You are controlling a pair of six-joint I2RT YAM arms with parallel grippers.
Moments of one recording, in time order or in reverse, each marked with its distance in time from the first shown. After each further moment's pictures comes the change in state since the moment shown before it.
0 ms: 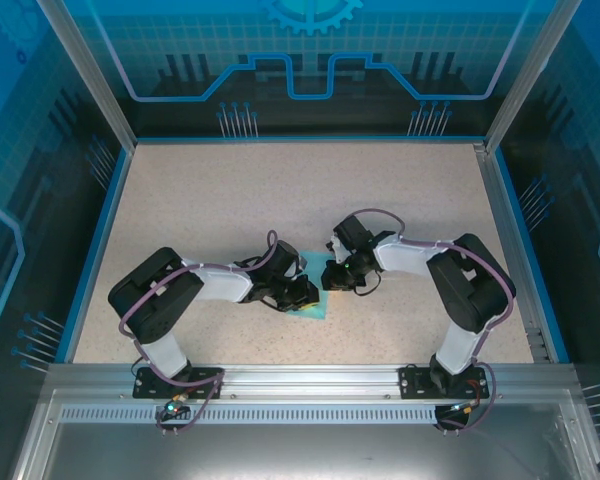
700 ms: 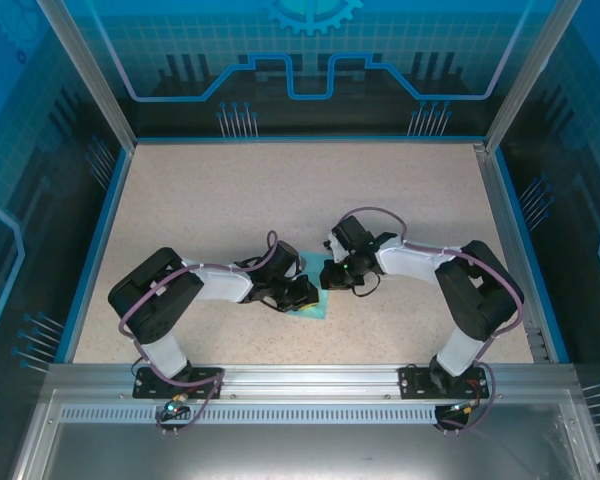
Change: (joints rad) left arm -0.002 0.000 0.000 -0.006 -0.008 -0.002; right arm 0.032 -0.053 -0.011 0.015 0.008 0.005
